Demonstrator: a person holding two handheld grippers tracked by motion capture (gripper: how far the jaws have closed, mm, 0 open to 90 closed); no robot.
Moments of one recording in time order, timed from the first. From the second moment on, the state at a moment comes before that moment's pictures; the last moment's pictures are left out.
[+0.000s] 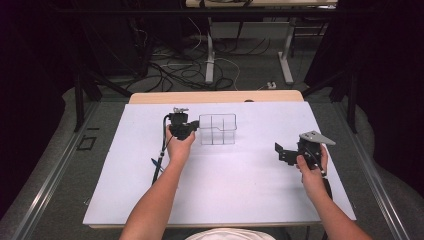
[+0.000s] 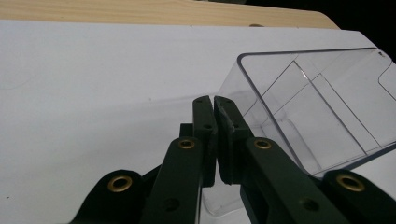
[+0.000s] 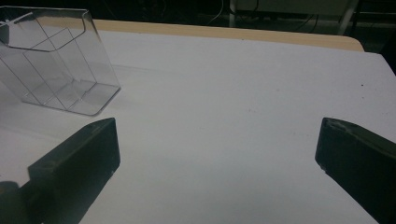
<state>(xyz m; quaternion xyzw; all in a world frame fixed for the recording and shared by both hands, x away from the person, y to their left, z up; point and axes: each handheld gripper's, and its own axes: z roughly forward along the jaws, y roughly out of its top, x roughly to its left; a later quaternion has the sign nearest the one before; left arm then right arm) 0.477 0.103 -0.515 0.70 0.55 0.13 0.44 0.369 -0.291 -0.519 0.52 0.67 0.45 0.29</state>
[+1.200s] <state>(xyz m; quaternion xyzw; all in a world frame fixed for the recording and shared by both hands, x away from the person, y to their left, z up) 0.436 0.124 -0.466 0.69 0.51 0.20 0.48 0.368 -0.290 -0.519 0.51 0.67 0.45 0.29</state>
